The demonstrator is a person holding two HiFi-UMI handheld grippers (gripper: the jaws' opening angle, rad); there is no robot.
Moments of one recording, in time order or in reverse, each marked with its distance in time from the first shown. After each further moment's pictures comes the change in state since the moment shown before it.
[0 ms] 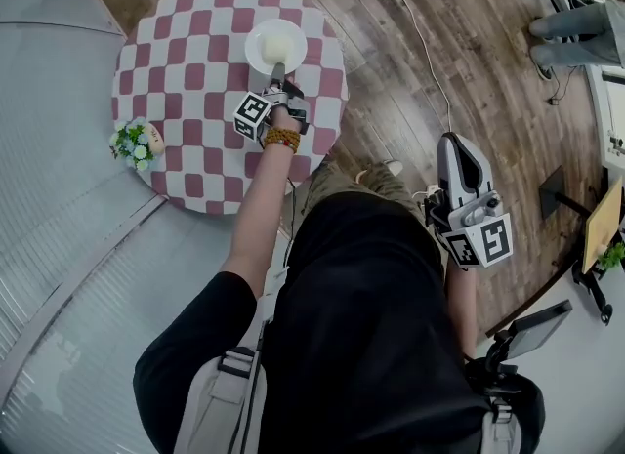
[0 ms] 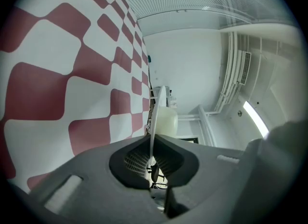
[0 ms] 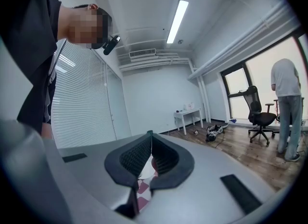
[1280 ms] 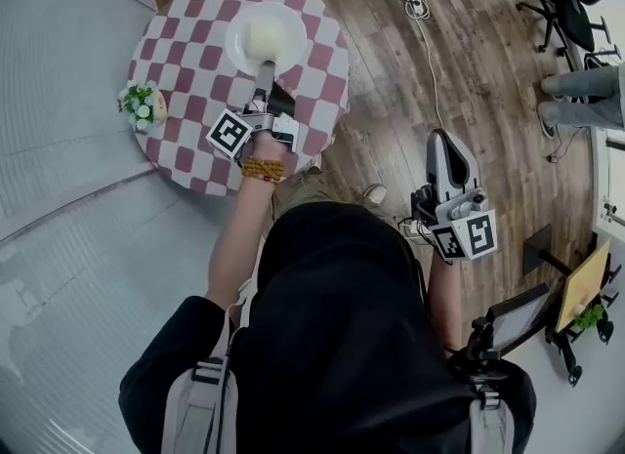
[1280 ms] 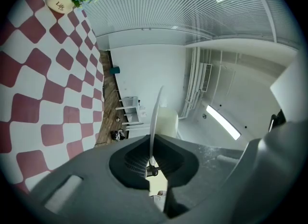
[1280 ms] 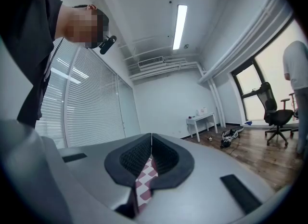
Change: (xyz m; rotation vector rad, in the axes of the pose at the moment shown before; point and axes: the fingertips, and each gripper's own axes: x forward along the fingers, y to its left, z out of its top) left arm -0.120 -0.182 -0.002 0.118 -0.141 -0.388; right arm -0.016 -0.012 0.010 0.009 -0.099 0.171
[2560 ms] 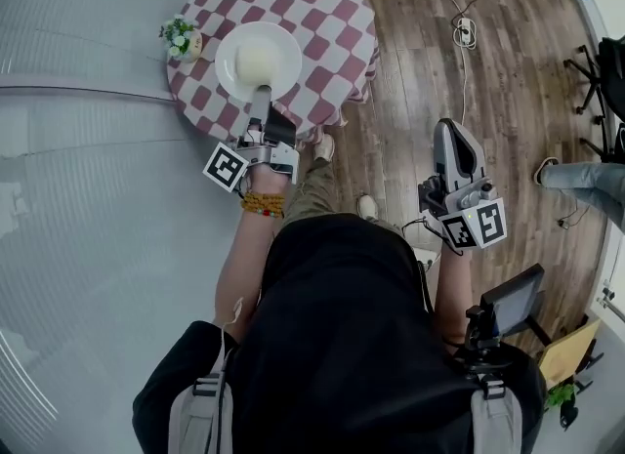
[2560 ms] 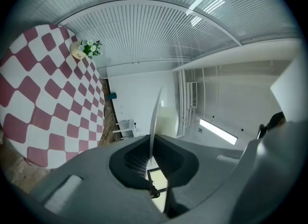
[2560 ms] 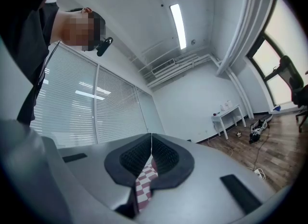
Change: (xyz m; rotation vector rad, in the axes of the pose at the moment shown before) left arm -0.168 -0.102 -0.075 0.087 -0.312 0.003; right arm -0.070 -0.026 0.012 0.099 -0.048 0.325
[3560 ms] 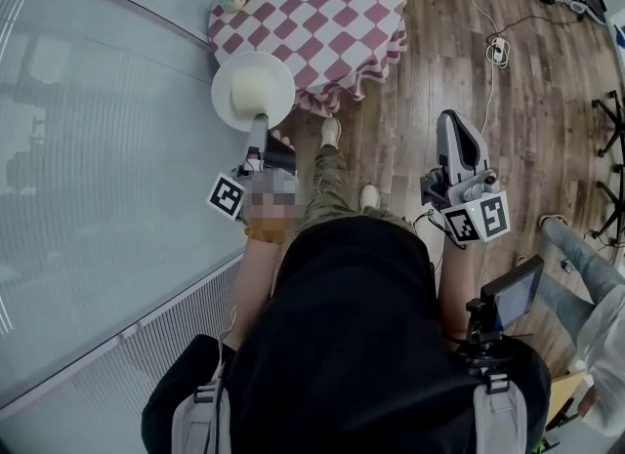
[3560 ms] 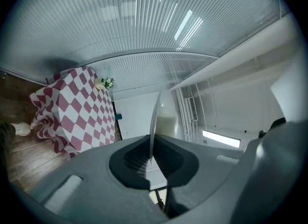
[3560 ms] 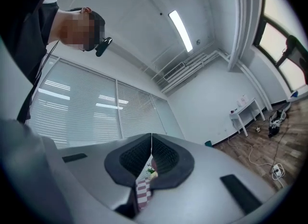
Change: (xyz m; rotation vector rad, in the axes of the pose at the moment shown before) left arm -0.225 -0.070 -0.083 0.084 -0.275 0.073; right arm -0.125 0.036 0.013 0.068 -0.066 0.232
